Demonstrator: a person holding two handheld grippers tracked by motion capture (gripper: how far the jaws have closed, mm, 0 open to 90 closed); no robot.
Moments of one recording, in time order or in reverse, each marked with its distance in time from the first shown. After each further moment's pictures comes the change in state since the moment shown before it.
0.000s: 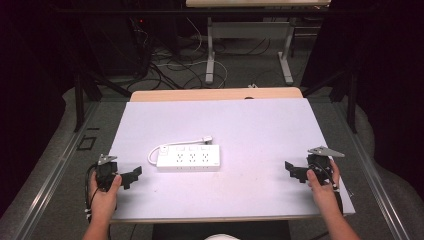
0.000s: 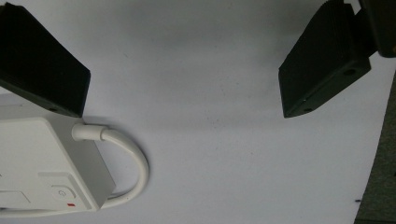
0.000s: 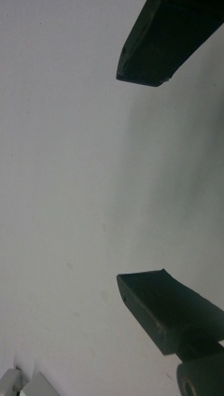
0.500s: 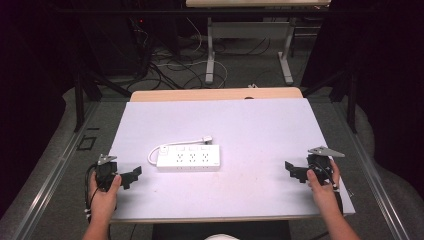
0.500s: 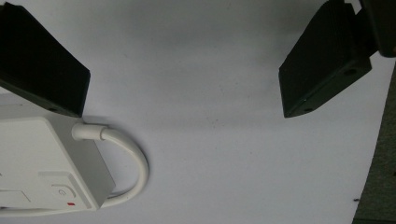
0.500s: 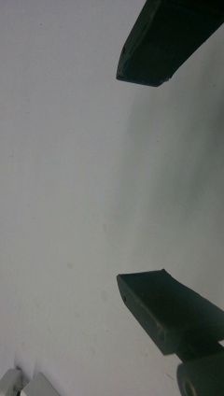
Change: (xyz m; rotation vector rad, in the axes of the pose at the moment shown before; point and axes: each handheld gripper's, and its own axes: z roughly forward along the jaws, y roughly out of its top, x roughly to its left) left arm 0.001 0.000 -0.001 0.002 -0.002 0.002; right arm 0.000 0.000 0.000 0.000 -0.002 0.005
